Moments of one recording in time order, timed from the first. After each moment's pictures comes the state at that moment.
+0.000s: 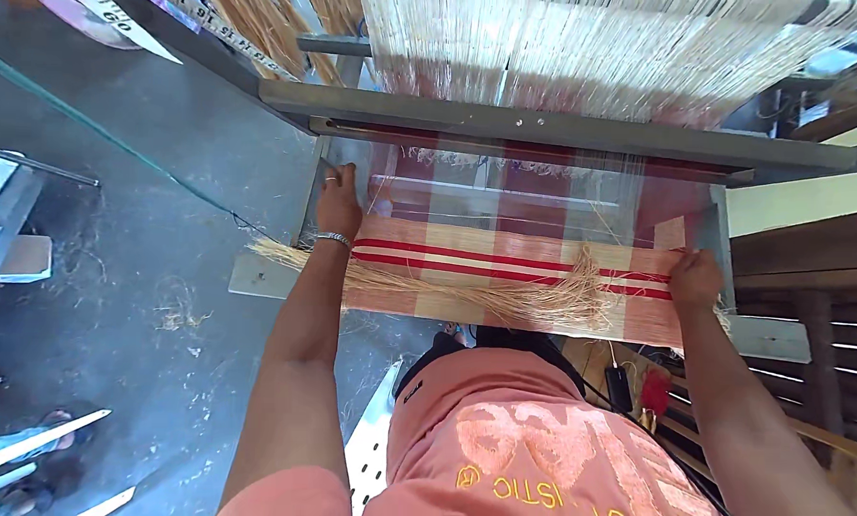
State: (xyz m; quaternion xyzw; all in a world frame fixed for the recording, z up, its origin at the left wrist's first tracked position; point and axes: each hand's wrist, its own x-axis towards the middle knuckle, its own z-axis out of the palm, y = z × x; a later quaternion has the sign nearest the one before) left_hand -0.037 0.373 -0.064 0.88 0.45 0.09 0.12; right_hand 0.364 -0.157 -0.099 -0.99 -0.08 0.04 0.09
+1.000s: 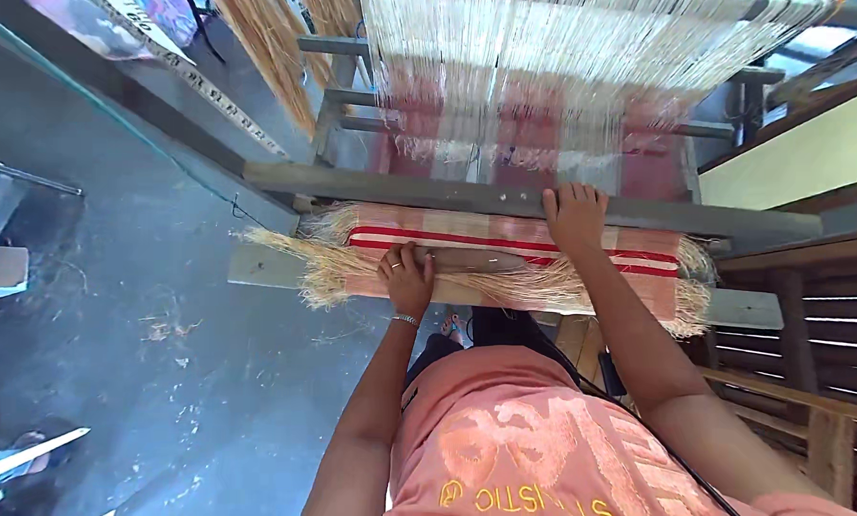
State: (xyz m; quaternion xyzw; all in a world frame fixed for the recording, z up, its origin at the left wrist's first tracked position) left_hand -0.063 0.158 -0.159 0.85 0.45 0.26 0.11; right_hand 0.228 0.017 -0.026 -0.91 -0.40 -0.05 0.11
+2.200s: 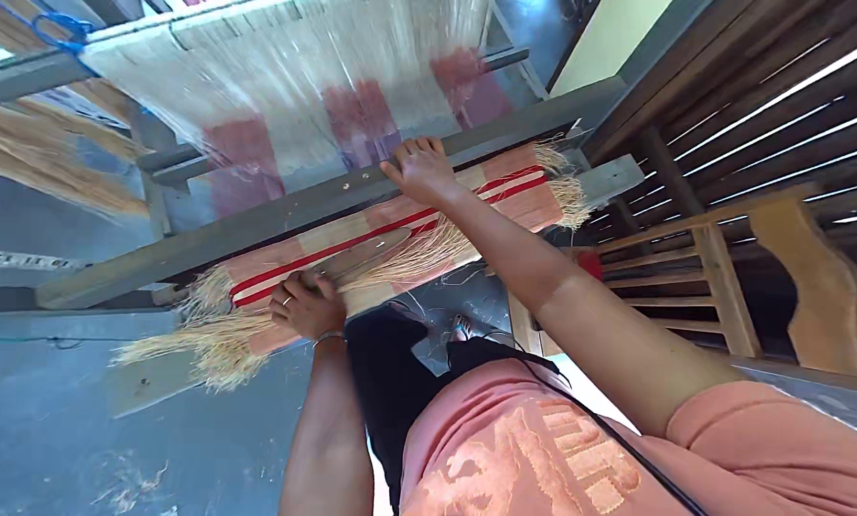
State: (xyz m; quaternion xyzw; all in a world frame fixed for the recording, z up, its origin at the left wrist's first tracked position) left_hand -0.052 0.154 -0.153 0.85 0.50 0.19 0.06; right_hand 0.240 0.009 -0.022 -0.90 -0.41 0.03 0.15
